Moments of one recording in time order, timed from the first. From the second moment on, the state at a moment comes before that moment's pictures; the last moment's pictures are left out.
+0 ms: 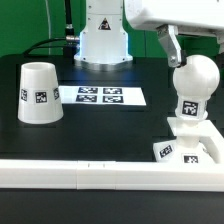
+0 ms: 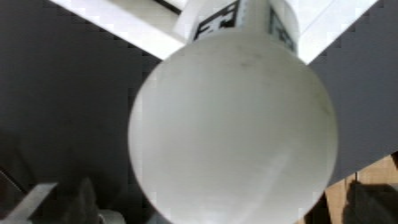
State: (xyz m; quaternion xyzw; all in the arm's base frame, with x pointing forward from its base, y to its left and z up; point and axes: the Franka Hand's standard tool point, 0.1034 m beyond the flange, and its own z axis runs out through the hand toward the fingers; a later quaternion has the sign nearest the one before) arm 0.631 0.091 0.151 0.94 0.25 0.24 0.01
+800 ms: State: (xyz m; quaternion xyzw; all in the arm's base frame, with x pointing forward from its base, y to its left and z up) arm 0.622 0.091 0.135 0.96 0.27 0.05 -0.01
